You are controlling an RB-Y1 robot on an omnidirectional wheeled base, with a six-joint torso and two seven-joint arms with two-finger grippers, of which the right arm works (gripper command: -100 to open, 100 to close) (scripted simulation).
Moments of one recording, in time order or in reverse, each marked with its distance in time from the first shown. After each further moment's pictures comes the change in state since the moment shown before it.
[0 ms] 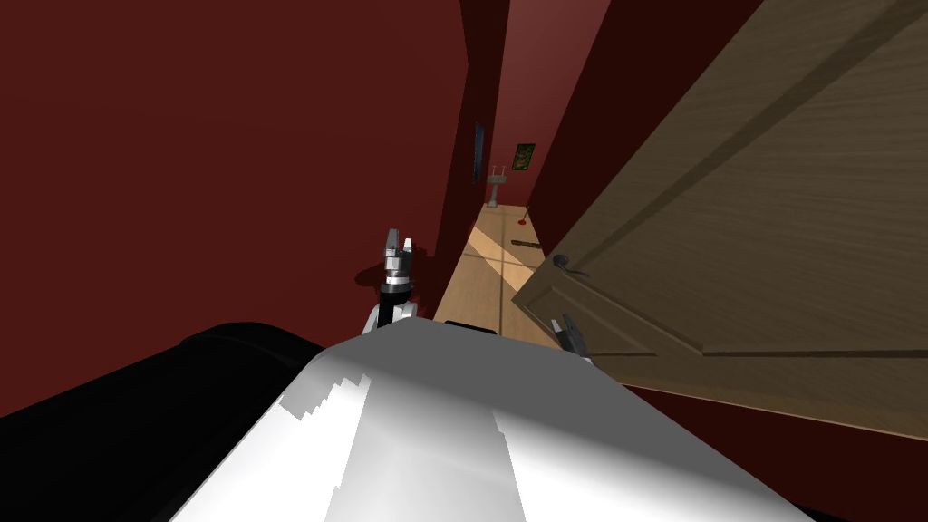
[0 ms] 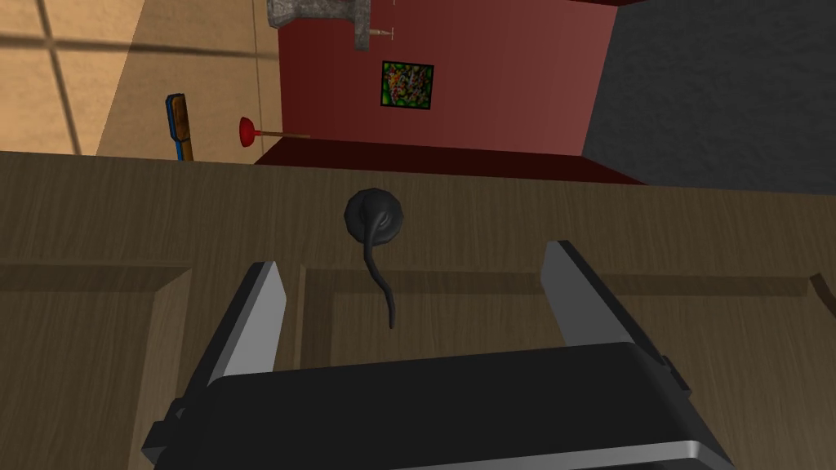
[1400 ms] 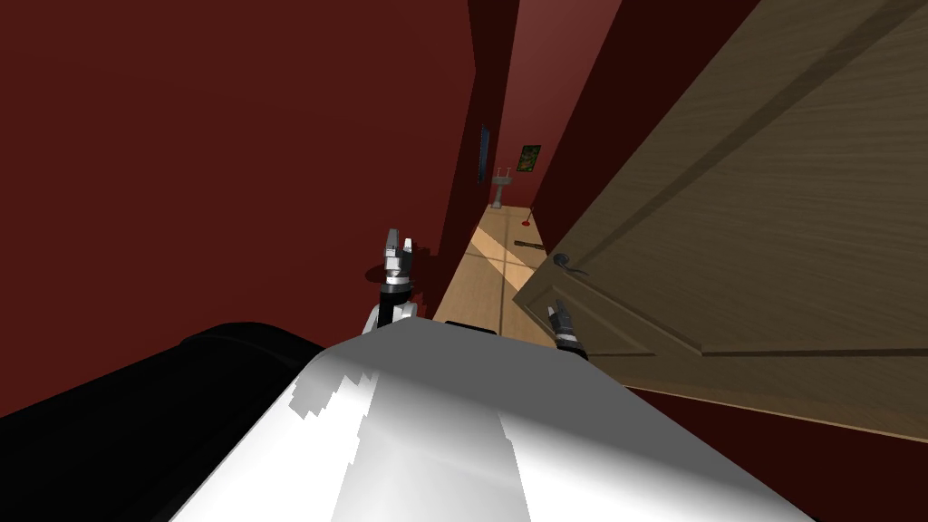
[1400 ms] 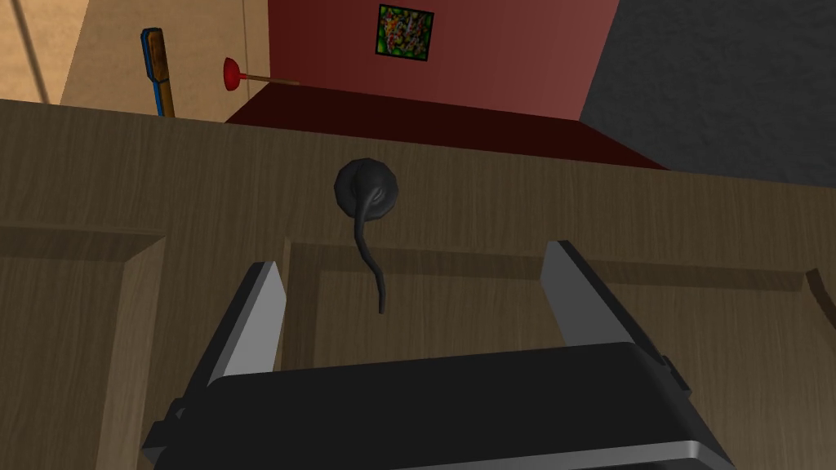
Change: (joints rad) arm -0.117 0.121 -0.109 -0.040 0.011 0.224 0.127
